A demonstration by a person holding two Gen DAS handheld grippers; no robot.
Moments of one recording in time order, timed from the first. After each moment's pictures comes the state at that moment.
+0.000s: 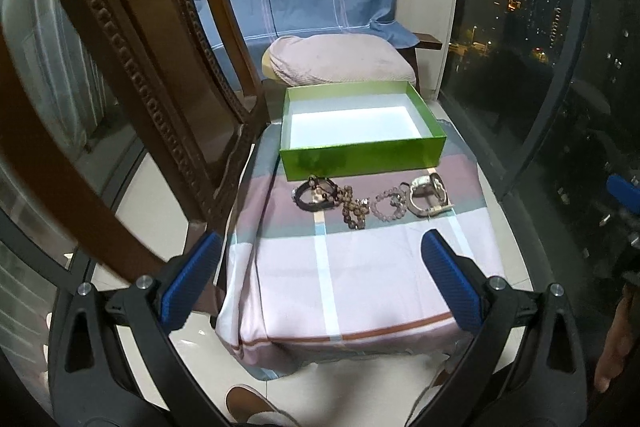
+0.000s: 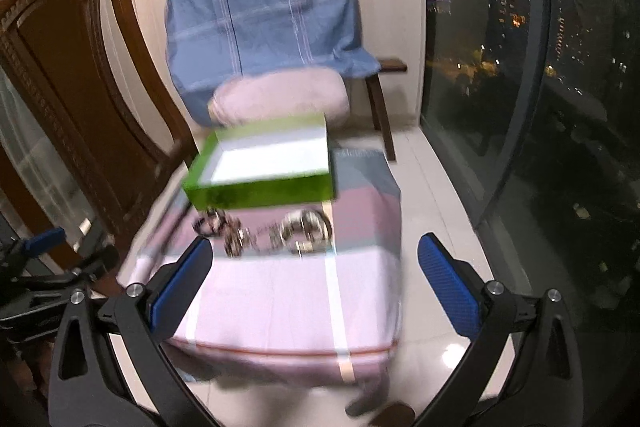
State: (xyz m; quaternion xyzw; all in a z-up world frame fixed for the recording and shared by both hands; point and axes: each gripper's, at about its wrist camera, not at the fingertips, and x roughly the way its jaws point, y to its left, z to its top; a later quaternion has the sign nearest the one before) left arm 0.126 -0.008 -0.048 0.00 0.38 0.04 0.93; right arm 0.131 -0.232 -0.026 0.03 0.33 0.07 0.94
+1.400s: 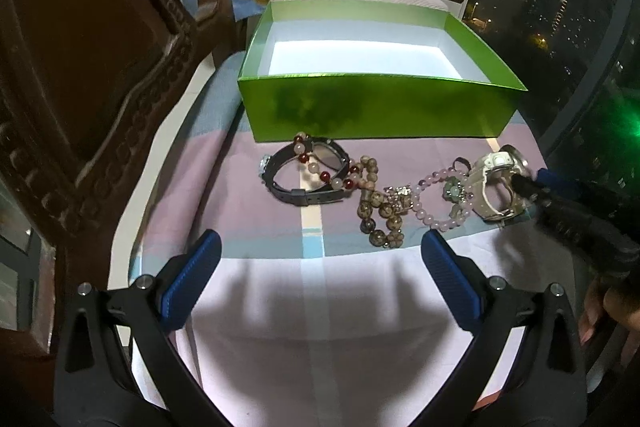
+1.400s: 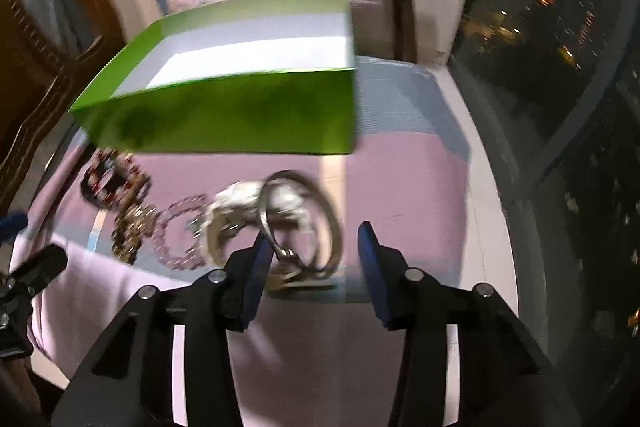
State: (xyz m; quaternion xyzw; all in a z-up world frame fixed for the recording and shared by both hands) left arm 0.253 0.013 -0.196 -0.05 0.46 0.02 0.89; right arm 0.308 -0.208 -0.198 -0.03 0.46 0.07 0.88
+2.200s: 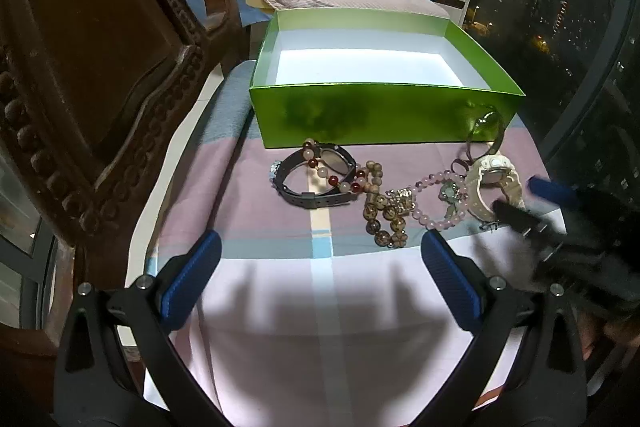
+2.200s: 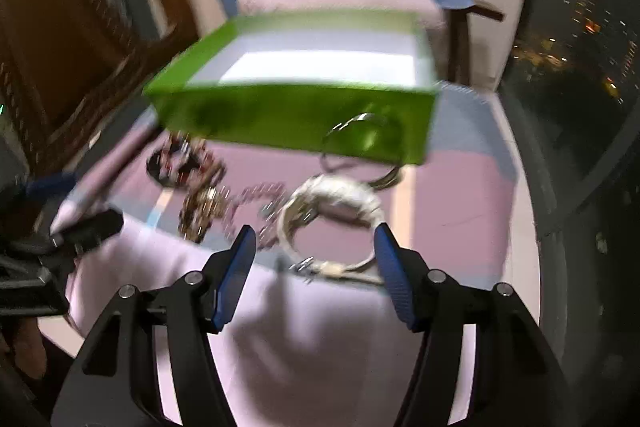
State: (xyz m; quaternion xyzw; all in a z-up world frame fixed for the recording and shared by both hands) left arm 0.244 0.014 -0.189 -0.04 0.44 0.03 0.90; right arm 0.282 -0.173 -0.193 -0.06 0.44 0.19 0.87
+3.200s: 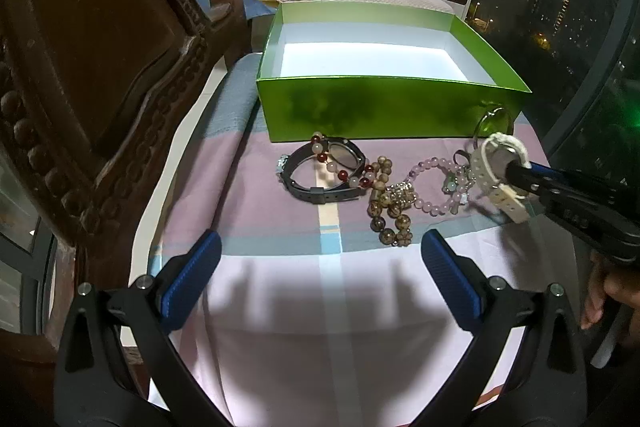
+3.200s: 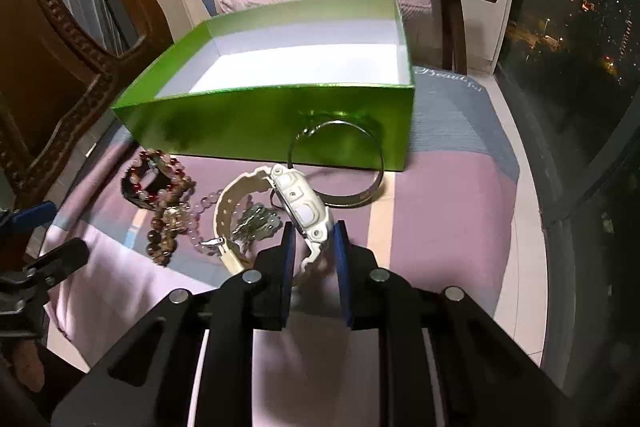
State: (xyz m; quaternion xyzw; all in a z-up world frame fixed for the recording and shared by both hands) left arm 0.247 0.022 -0.195 -0.04 0.45 0.02 0.89; right arm 0.312 -0.195 -0.195 -0.02 0.46 0.18 0.87
